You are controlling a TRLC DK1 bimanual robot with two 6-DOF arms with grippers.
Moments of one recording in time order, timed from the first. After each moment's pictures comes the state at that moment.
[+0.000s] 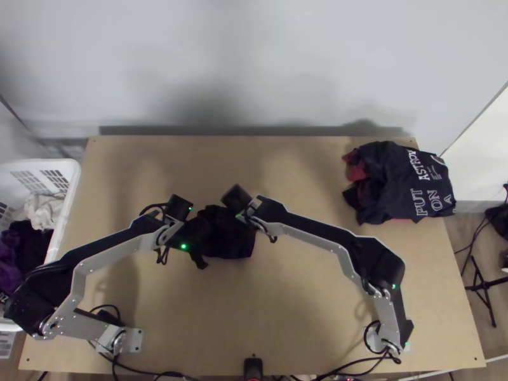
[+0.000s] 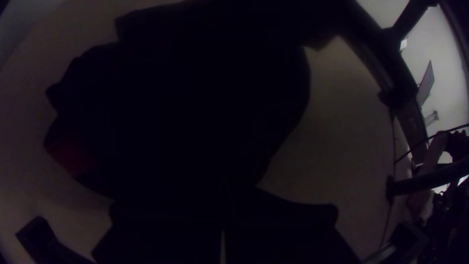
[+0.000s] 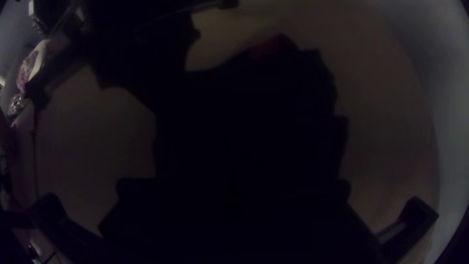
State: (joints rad) left arm -0.45 1.60 0.85 -0.42 0.43 0.44; right arm 0.93 2.08 1.59 -0.53 -0.19 -0.37
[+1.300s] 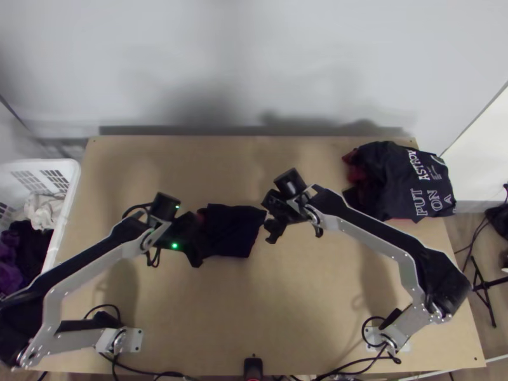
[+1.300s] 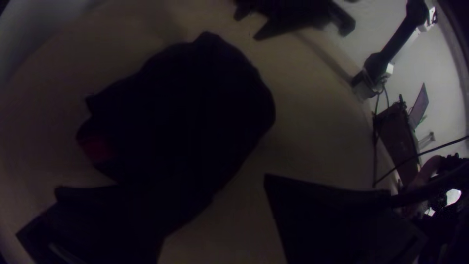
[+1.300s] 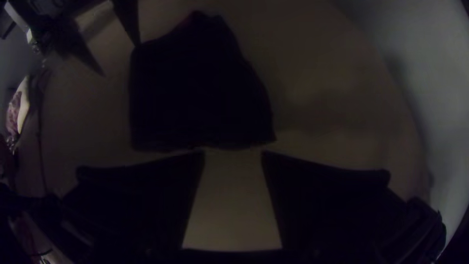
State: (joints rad) left arm -0.44 1.41 0.83 -0.48 0.50 0.33; right arm 0.73 1.74 1.28 -0.54 -0.17 -0.33
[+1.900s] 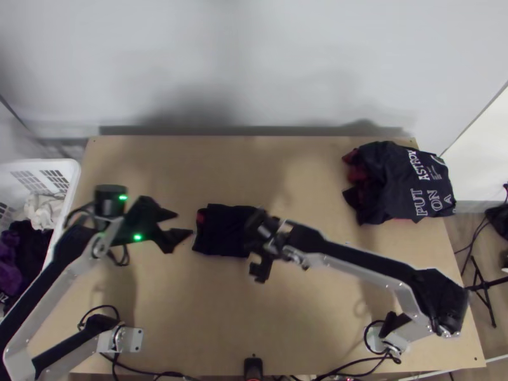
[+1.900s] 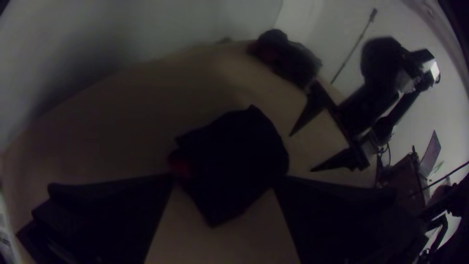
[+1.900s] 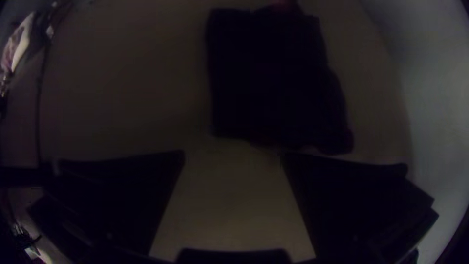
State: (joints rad) left arm -0.20 1.08 0.86 -0.57 0.54 0.27; right arm 1.02 1.70 1.21 -0.58 0.03 -0.35
